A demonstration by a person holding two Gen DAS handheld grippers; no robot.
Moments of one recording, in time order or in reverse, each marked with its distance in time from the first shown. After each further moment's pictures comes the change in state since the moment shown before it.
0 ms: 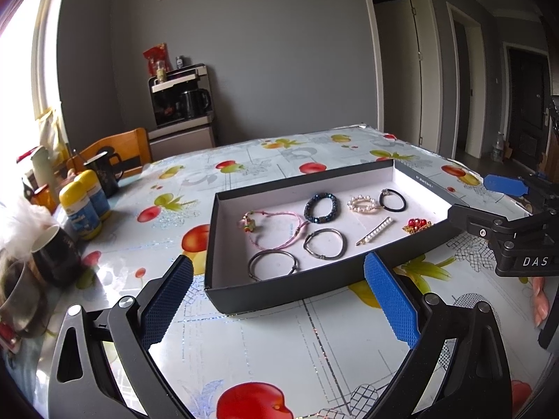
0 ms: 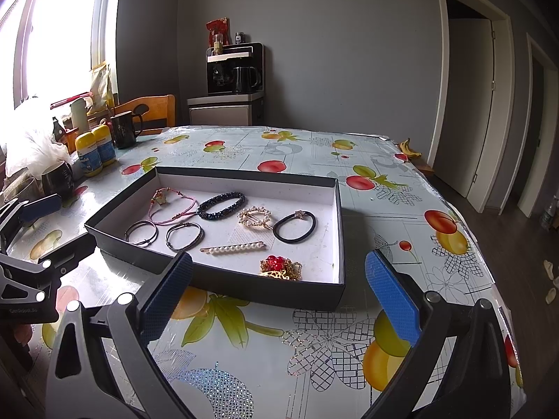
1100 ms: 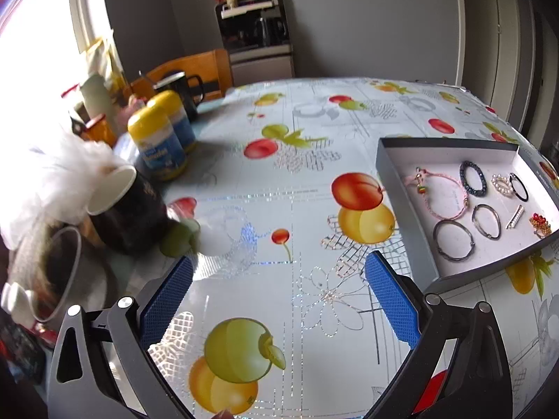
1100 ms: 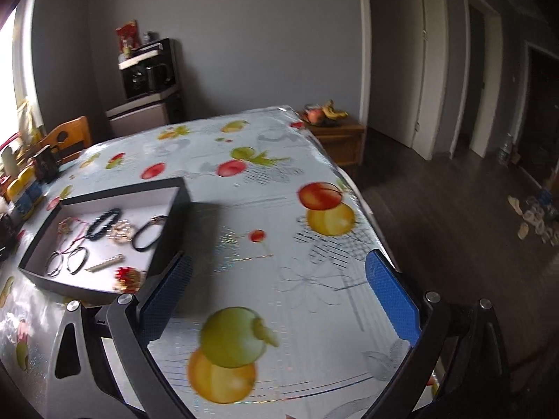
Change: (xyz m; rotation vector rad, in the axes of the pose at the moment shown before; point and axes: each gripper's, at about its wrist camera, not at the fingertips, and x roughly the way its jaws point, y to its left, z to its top) left arm 0.055 0.151 -0.006 -0.158 0.335 0.213; right arm 0.005 -0.151 -0.001 0.258 0.154 -0.251
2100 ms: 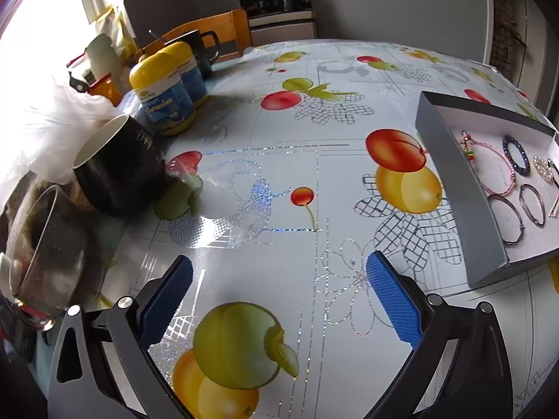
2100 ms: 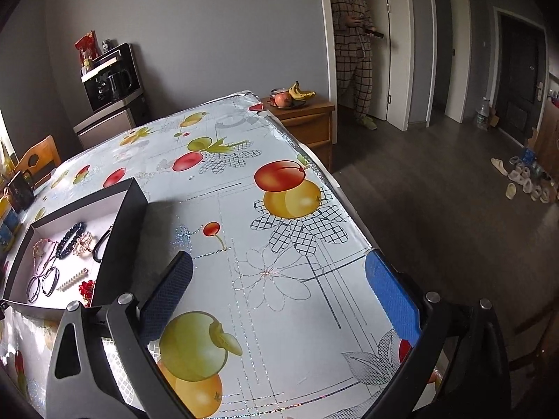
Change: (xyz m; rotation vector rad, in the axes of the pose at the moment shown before) left arm 0.037 0.002 -0.016 -0.032 0.115 0.092; right arm 0.013 -0.017 -0.009 0.107 0.000 -0.033
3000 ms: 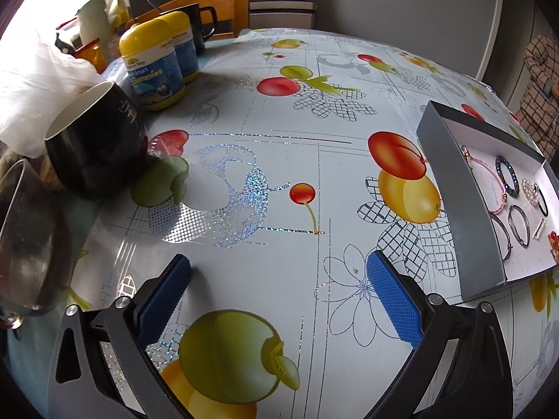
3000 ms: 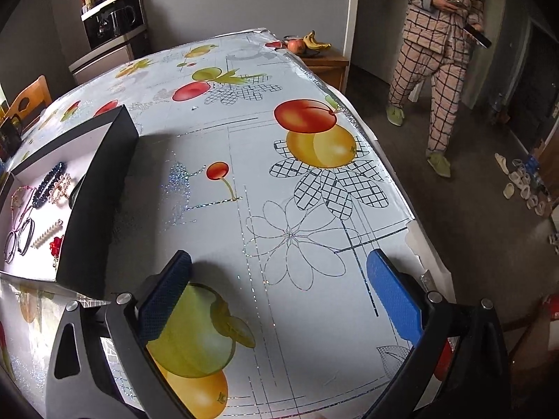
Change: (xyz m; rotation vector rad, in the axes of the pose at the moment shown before) left arm 0.013 0.017 0.002 -0.088 0.042 -0.139; right arm 0.043 0.027 -0.009 -0.120 0.239 -0.033
